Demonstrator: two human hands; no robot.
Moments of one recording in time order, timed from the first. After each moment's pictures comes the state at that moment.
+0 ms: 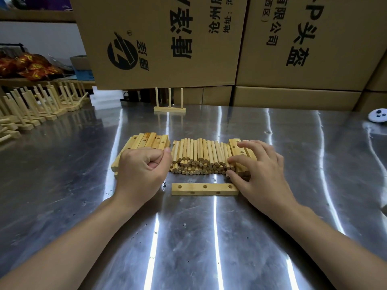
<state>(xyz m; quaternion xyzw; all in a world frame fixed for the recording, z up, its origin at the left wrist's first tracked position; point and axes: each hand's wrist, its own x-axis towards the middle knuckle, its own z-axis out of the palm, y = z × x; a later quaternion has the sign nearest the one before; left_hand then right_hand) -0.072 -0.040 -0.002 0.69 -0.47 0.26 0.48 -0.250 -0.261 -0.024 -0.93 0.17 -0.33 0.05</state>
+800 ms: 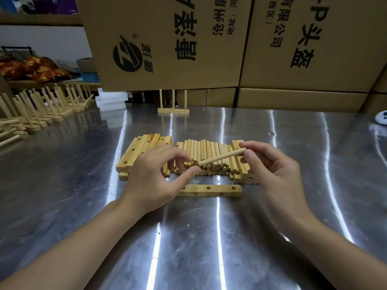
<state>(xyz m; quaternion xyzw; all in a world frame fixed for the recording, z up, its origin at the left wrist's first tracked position) -0.079 -0.041 -0.002 0.67 -0.55 0.19 0.46 -0.264 -0.214 0.011 -0.69 0.11 -0.44 0.56</state>
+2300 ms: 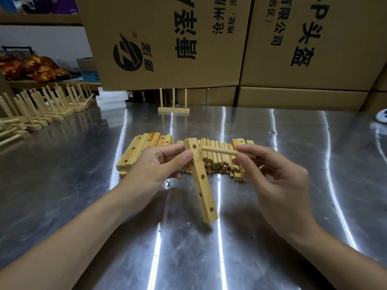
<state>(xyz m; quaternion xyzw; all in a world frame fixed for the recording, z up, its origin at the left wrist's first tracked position) -0.085 -0.035 0.012 0.59 -0.43 -0.24 0.64 -0.273 -0.207 0.001 -0.77 0.05 -0.52 0.38</state>
